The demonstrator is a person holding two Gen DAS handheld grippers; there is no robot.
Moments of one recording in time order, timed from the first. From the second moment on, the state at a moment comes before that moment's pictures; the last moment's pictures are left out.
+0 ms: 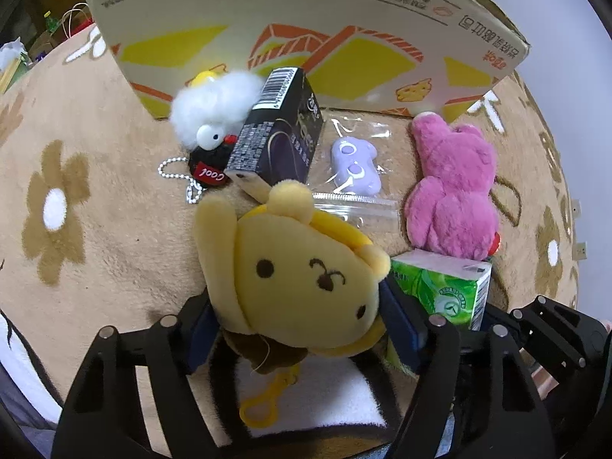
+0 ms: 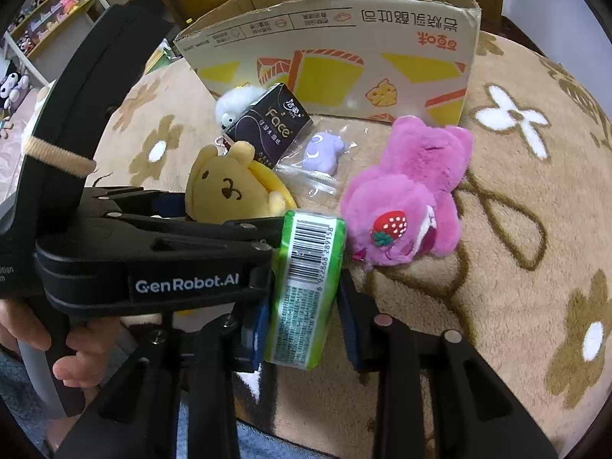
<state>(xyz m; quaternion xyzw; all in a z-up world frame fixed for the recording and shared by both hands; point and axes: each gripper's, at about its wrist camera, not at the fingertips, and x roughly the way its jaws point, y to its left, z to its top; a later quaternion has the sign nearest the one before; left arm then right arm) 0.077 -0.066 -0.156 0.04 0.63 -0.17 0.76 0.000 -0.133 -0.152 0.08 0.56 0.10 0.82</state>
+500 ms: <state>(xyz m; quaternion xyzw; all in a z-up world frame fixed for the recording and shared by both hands) 0.050 -0.046 -0.118 0.06 0.57 -0.14 0.81 -0.025 -0.144 -0.119 0.08 0.51 0.09 0.85</state>
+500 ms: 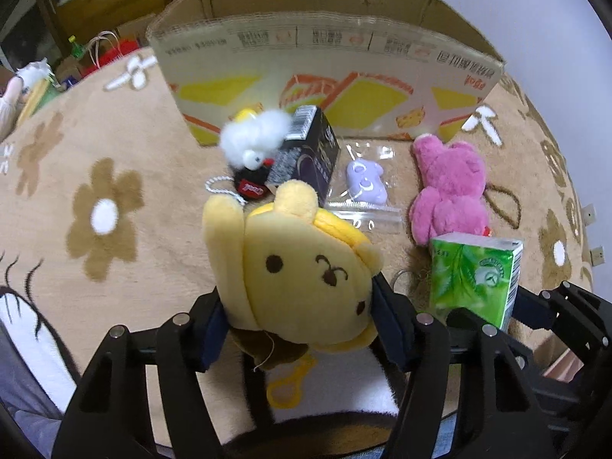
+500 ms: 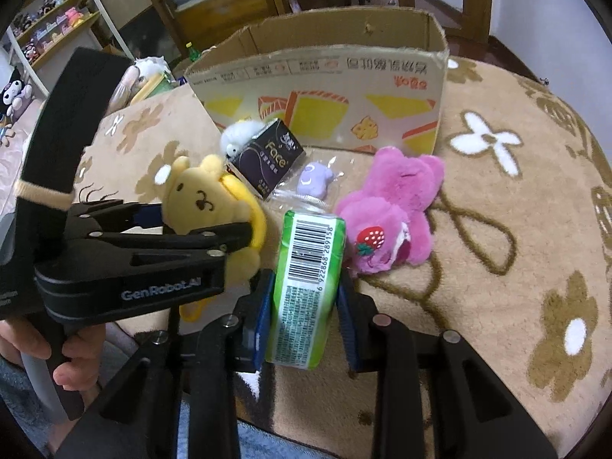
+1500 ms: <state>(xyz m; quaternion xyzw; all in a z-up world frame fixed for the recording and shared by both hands) -0.002 -0.038 0.011 0.09 0.27 -0.11 0.95 -0.035 -0.166 -0.032 0.08 0.30 0.03 0.95</state>
